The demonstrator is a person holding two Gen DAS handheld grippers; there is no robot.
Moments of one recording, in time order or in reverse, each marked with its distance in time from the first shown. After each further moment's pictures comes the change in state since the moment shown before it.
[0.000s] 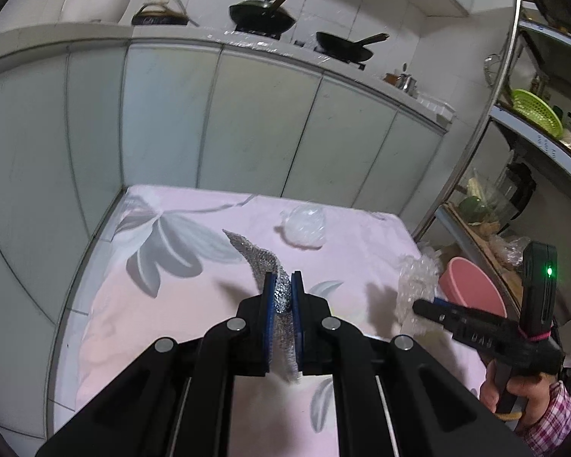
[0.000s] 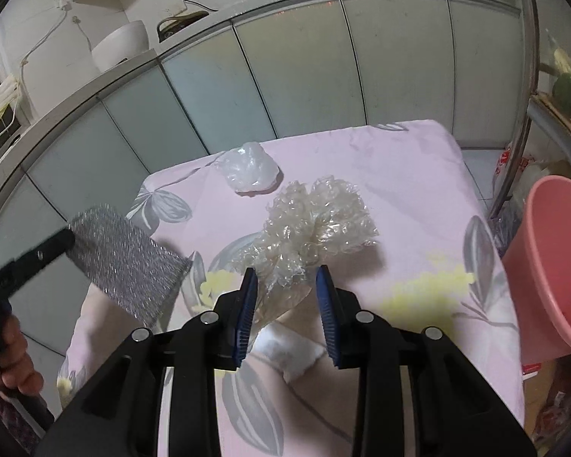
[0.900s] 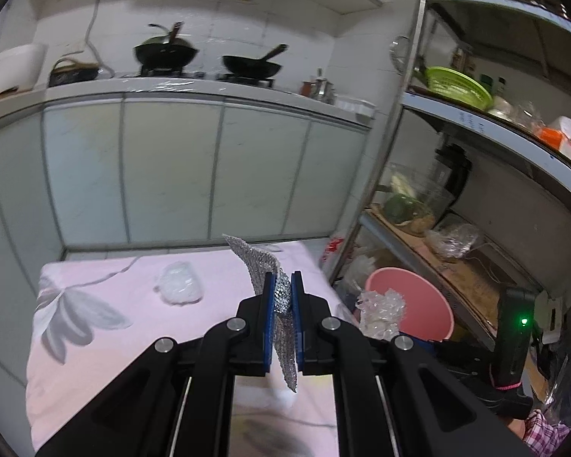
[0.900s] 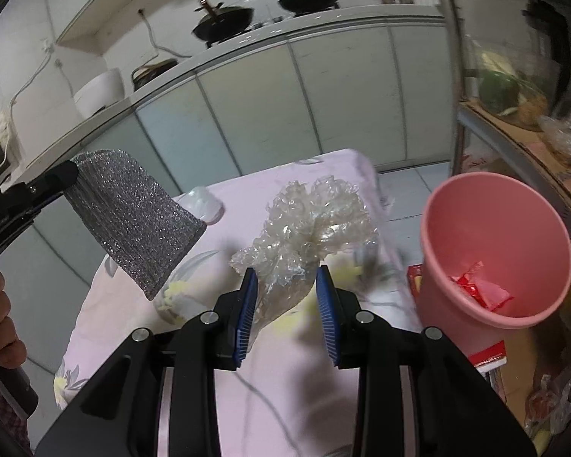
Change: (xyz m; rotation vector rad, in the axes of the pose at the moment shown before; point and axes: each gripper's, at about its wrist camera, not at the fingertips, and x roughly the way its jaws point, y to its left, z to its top) left arm 0.005 -0.145 0.037 0.206 -0.065 -0.186; right arm -0.081 -0.074 -0.017 0.113 -0.153 -0.087
